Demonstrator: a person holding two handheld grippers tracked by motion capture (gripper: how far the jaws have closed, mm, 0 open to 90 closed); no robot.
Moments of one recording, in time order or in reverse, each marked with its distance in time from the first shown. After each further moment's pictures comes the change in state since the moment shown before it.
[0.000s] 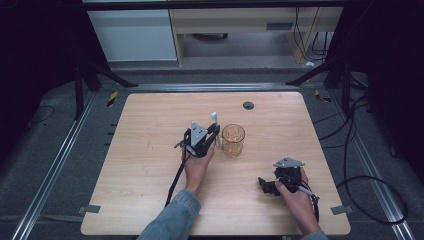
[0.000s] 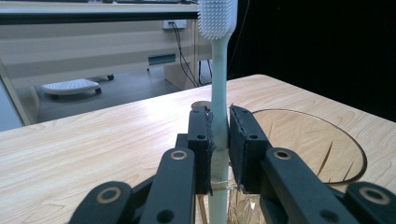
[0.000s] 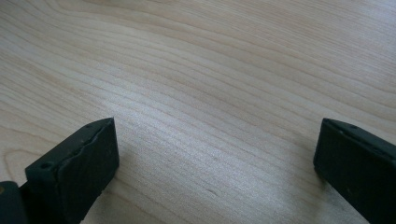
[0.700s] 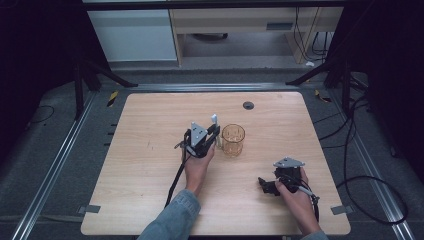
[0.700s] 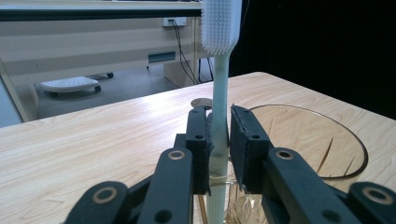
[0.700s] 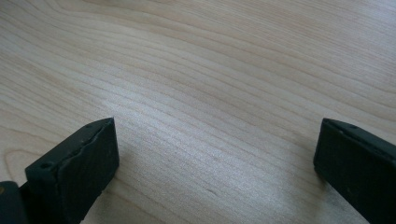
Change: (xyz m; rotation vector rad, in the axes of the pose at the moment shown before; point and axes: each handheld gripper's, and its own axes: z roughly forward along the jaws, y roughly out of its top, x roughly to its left) left arm 0.000 -0.002 -0.001 0.007 0.000 -0.004; right arm 0.000 0.000 0.000 0.000 0.000 0.000
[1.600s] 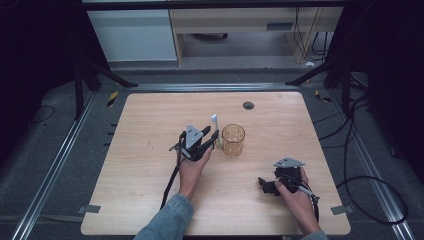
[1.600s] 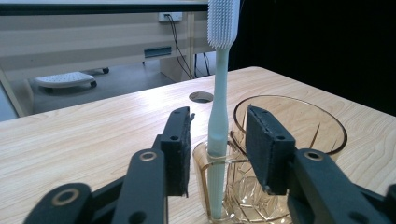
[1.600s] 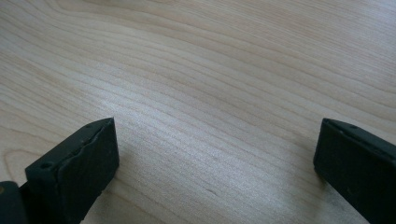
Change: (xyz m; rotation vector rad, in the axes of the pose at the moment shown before) left arm 0.004 0.001 -0.018 0.023 -0.021 0.001; right arm 0.000 0.000 0.000 0.000 0.000 0.001
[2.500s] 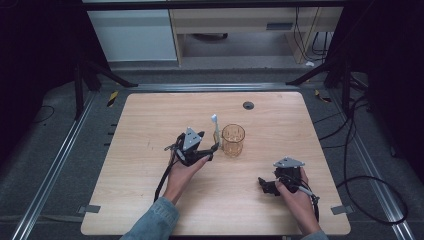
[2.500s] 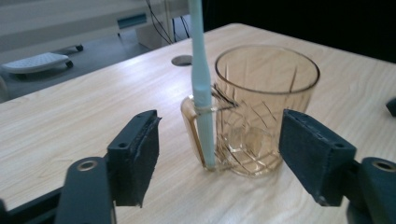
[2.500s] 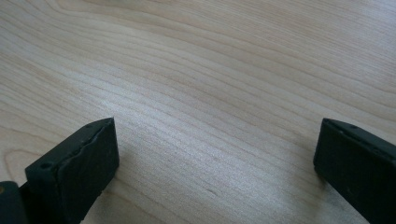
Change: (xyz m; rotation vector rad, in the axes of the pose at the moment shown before) left arm 0.006 0.000 -0.016 0.171 -0.106 0.109; right arm 0.000 0.000 0.000 0.000 0.000 0.000
